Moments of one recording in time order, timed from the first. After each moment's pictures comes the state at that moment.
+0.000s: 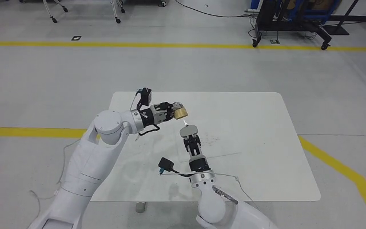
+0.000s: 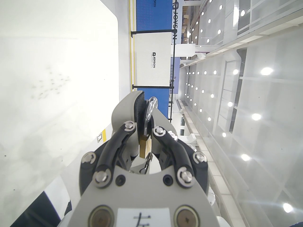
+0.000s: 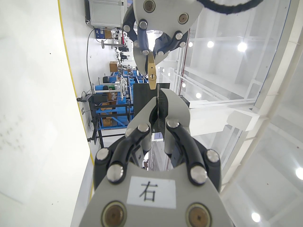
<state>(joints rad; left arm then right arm) 0.96 -1.18 -1.10 -1.45 -0.42 0.26 -0.78 -1.35 -1.24 0.58 -1.85 -3.07 -0.02 0.79</state>
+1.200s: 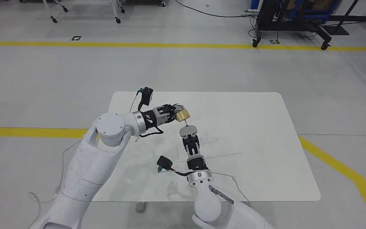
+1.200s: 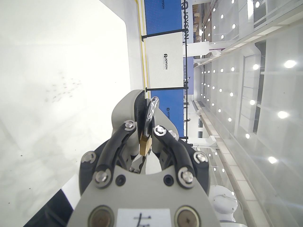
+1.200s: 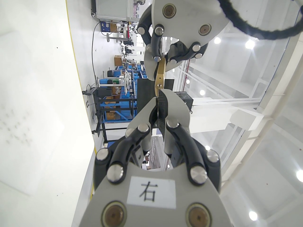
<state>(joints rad) 0.98 -1.17 -1.09 -1.54 -0.31 0.27 -0.76 -1.35 -1.28 0.58 -1.82 -3.07 -0.06 0.81</state>
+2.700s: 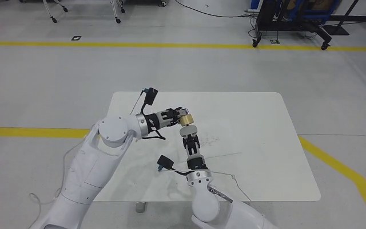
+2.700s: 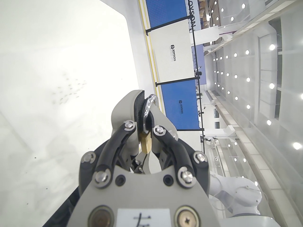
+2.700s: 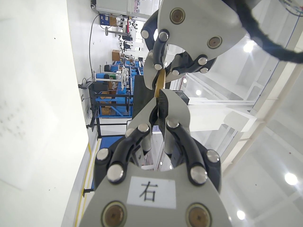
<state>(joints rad) 1.00 -1.16 -1.07 -1.58 -0.19 0.19 -0.80 -1.30 -1.26 0.54 -1.81 -3.07 -0.12 0.87</state>
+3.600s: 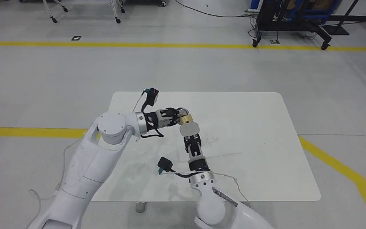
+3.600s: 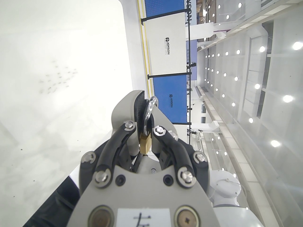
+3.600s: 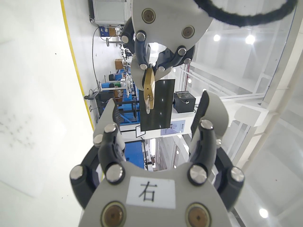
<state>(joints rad) 0.96 -1.17 -1.07 -1.51 -0.31 0.22 -0.85 -1.39 -1.26 0.62 -1.88 -3.04 -0.01 0.76</state>
